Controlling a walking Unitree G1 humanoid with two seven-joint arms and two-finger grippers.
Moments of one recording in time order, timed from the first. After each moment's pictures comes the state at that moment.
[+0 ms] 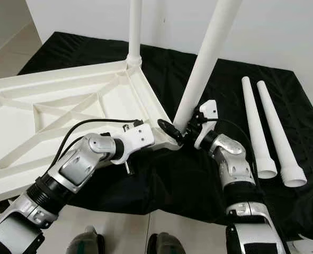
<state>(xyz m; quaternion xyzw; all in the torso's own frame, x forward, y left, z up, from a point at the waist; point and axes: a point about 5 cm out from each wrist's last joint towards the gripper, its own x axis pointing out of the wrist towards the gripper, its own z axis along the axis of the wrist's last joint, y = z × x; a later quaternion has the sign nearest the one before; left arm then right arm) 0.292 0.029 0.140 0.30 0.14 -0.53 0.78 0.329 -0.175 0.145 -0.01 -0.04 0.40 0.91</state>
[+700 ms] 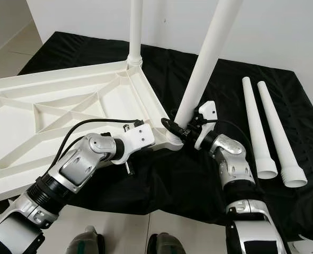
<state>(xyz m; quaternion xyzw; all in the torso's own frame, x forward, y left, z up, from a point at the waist) 0.292 0.028 0.140 0.30 0.14 -0.53 0.78 0.329 -0.175 0.143 -0.02 -0.04 0.39 0.92</state>
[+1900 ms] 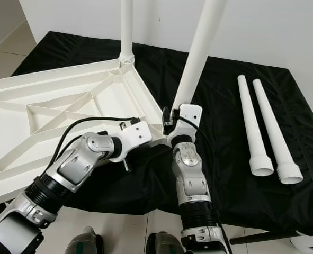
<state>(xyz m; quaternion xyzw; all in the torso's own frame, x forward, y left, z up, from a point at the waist) 0.294 0.032 0.140 0.30 0.14 -0.52 0.79 0.313 -0.113 0.150 0.05 -0.06 0.03 1.00</state>
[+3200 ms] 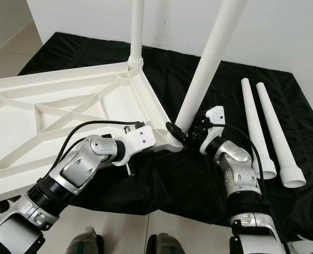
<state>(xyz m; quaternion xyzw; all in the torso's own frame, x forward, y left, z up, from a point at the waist) 0.289 0.026 0.138 0.30 0.14 -0.53 0.78 0.319 -0.192 0.140 -0.02 -0.03 0.35 0.94</state>
